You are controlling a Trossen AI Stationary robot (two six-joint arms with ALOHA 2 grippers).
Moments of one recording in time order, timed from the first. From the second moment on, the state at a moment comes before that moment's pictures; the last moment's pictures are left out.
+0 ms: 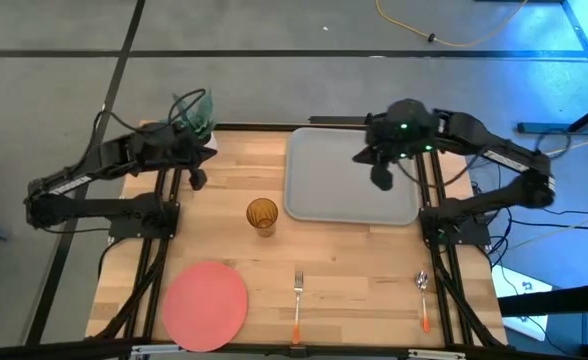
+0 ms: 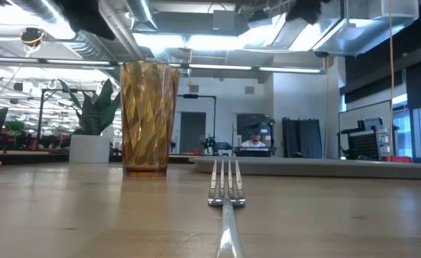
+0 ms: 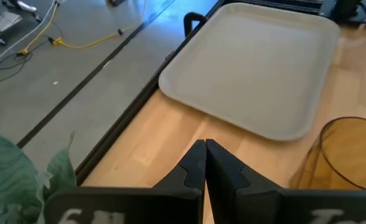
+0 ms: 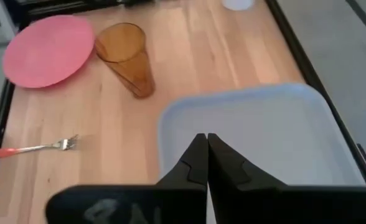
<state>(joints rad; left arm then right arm) 0.38 0.71 0.97 -0.79 -0.16 -0.02 -0.28 1.26 1.49 -1.00 -0.14 -0.05</state>
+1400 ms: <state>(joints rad) 0.38 0.69 1.00 -1.03 -0.16 0.04 -0.08 2.13 2.18 -0.93 -0.20 0.19</state>
